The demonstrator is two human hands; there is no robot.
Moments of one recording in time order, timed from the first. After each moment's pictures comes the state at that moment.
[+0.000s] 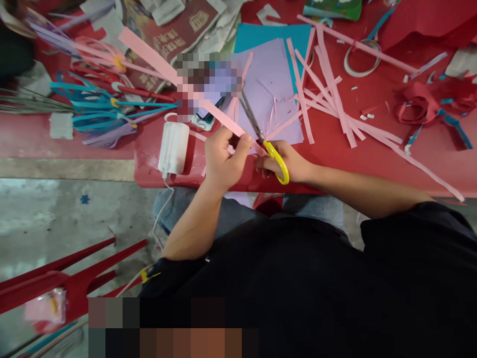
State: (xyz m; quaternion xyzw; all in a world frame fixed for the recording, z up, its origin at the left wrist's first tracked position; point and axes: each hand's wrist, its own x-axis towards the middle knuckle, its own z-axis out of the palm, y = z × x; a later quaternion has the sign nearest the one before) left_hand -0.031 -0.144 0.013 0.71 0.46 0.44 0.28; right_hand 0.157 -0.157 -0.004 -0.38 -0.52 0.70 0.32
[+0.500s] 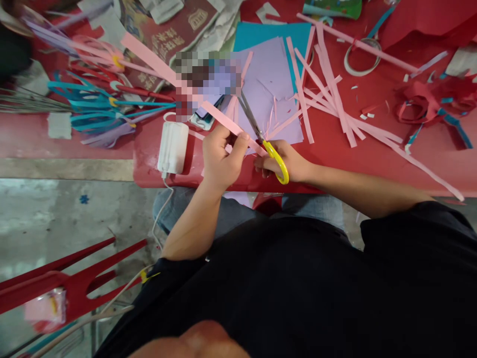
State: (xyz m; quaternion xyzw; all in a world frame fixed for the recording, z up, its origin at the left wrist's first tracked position) left_hand -0.032 -0.142 0.009 0.71 0.46 0.45 0.28; right_hand 0.158 -0.157 -0.009 -0.39 -0.52 0.70 0.31
